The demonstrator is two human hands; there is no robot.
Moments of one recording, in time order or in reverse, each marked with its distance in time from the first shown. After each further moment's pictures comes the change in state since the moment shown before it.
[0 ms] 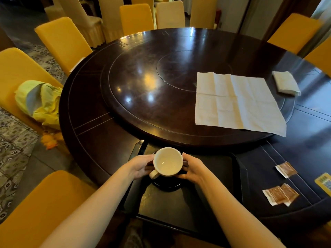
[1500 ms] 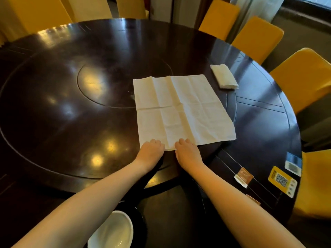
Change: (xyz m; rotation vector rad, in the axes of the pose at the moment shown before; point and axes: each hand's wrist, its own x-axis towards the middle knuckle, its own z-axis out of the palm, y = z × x) left_hand 0.177 0.116 0.200 2.069 0.066 1.140; right_hand 0.065 -0.161 -0.125 -1.820 0.666 -0.718
